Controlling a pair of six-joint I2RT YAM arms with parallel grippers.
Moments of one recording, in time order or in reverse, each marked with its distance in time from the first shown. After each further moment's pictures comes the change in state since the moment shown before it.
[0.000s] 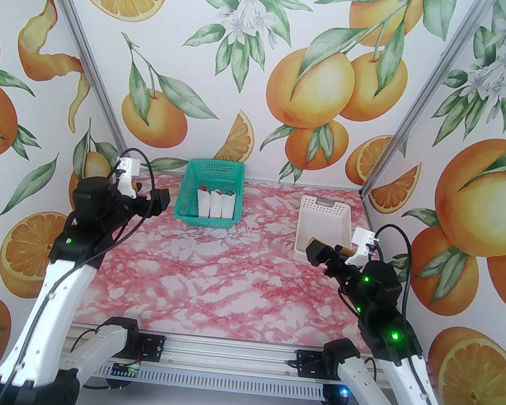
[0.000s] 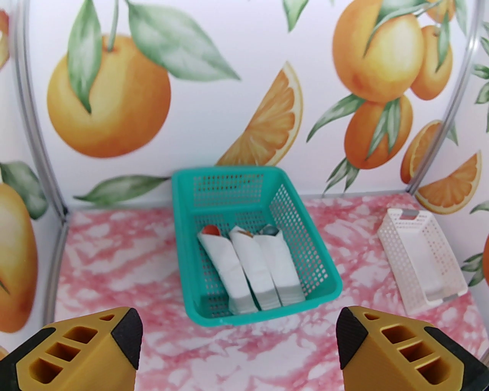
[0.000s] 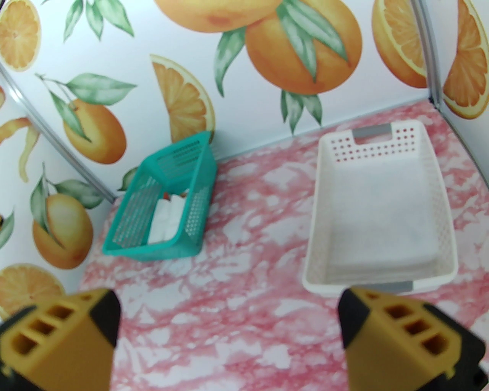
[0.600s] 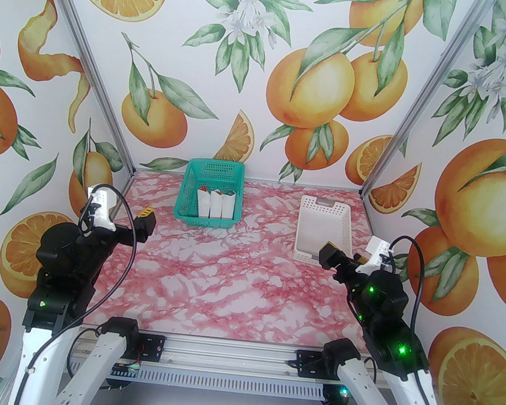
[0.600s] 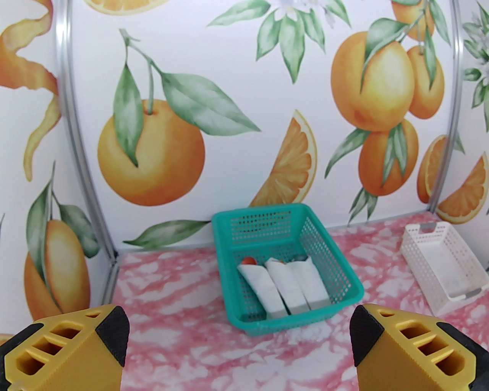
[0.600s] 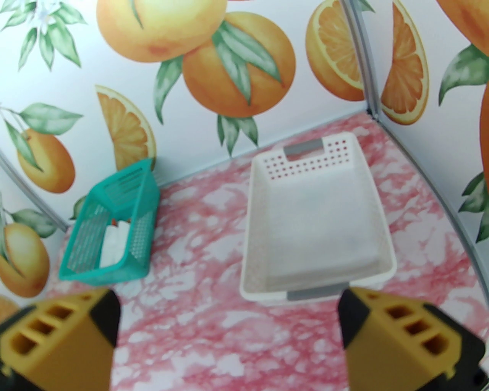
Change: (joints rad) left arm 0.001 -0.306 -0.162 0.013 -0.100 0.083; right arm 0.000 -0.061 -0.008 -0.072 0.221 -0.040
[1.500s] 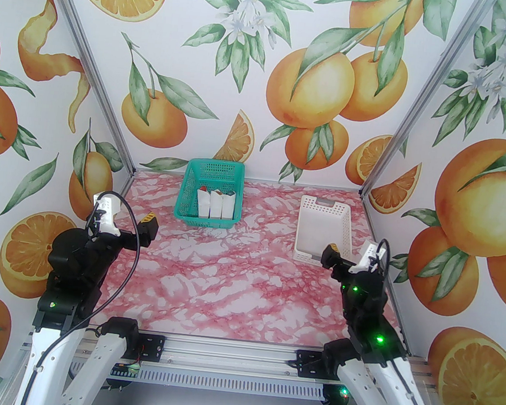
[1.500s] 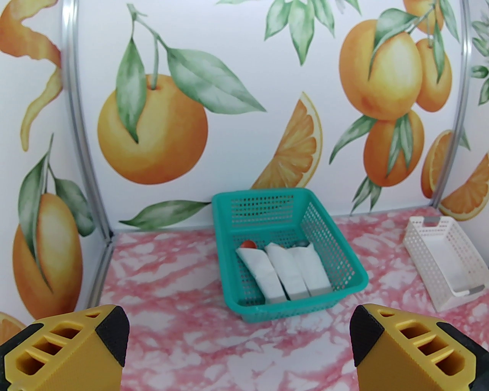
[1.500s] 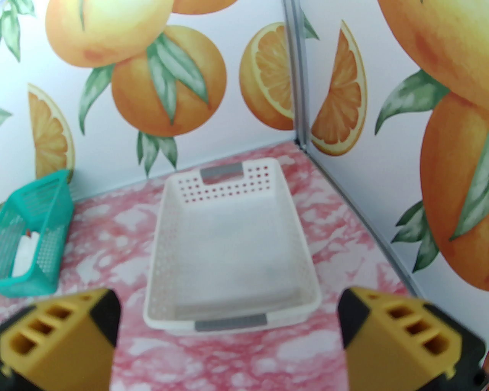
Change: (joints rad) left arm 0.000 -0.024 -0.090 0.041 -0.030 -0.038; right arm -0.003 -0.007 -0.284 0.289 0.269 -0.241
